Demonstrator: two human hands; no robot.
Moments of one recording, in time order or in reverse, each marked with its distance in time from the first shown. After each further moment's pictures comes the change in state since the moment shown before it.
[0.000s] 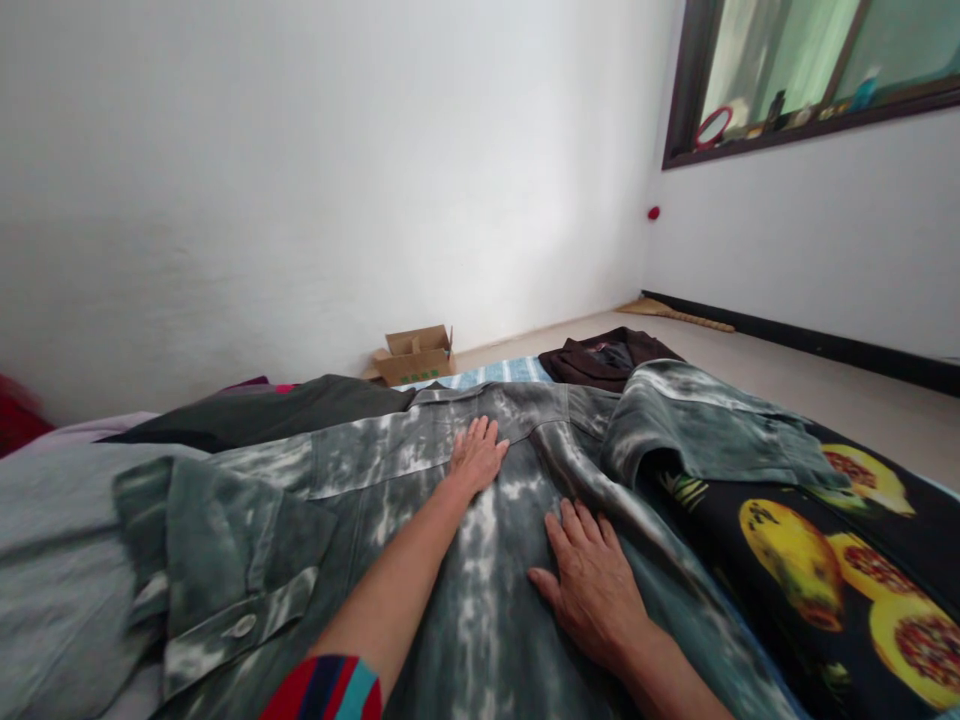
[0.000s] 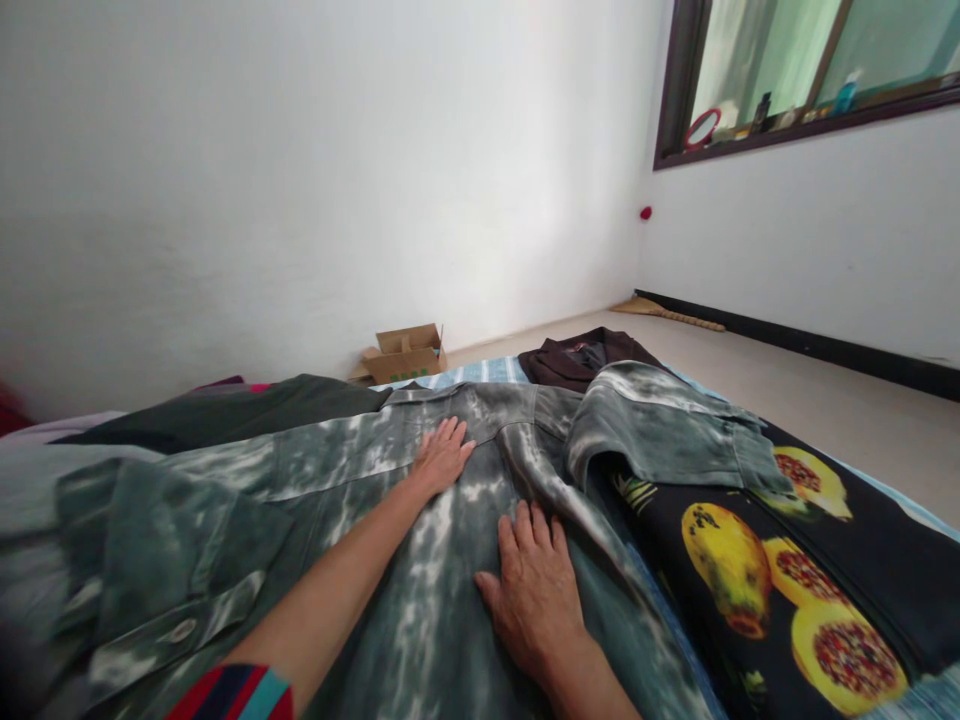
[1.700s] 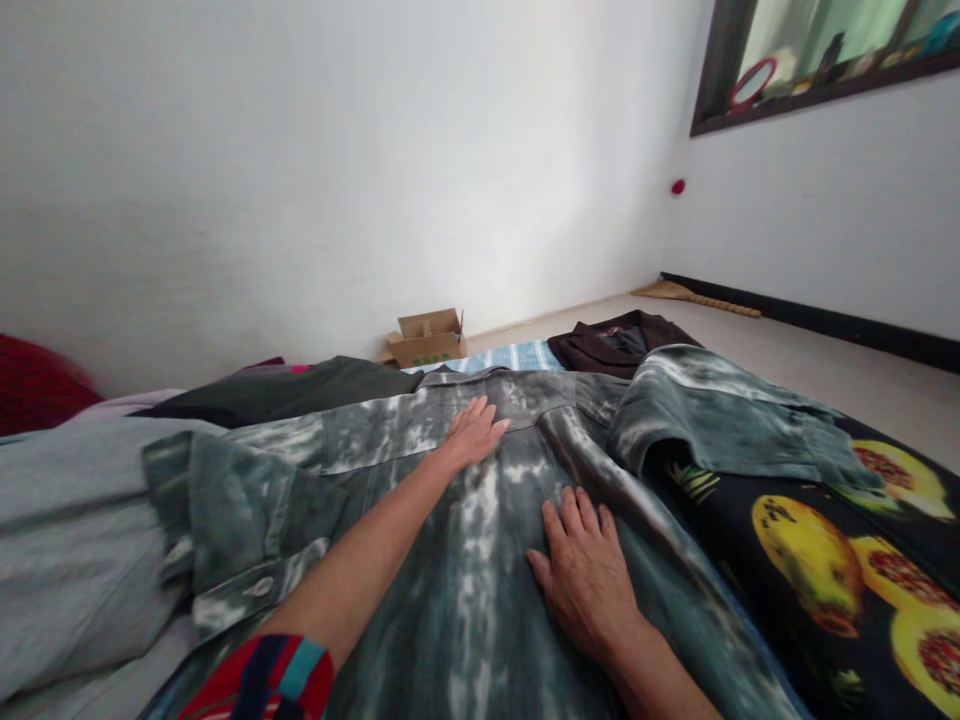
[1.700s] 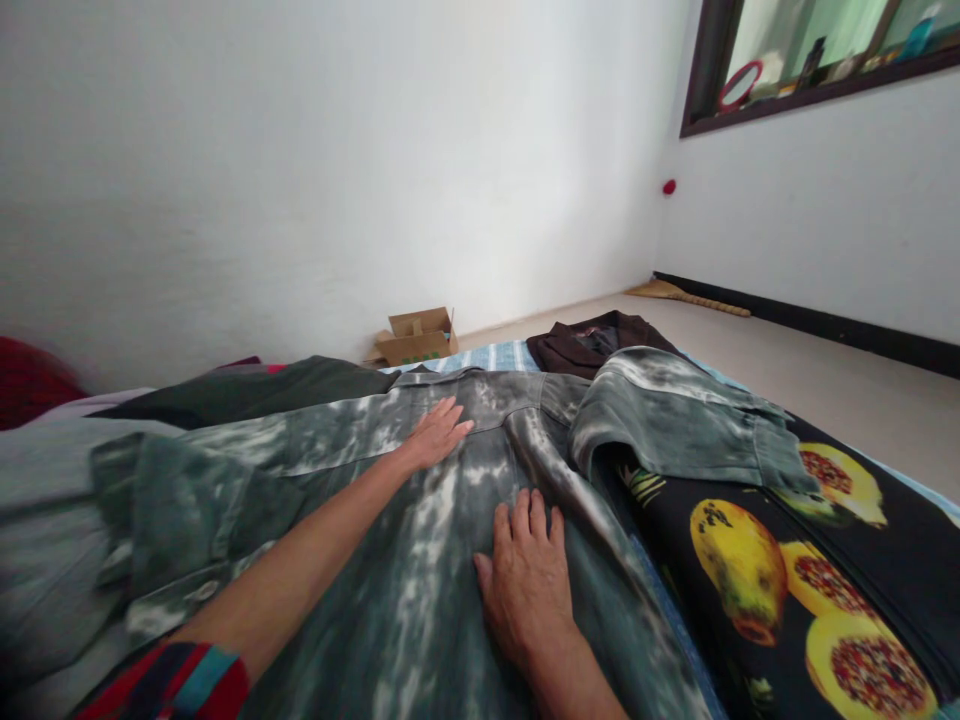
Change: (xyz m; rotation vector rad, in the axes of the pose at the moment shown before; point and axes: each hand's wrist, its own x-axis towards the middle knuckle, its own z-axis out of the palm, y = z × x) left_hand -0.001 -0.012 -0.026 -0.065 -0.088 0.077; right_hand -0.003 -0.011 -0.003 -0.075 -0.003 0.021
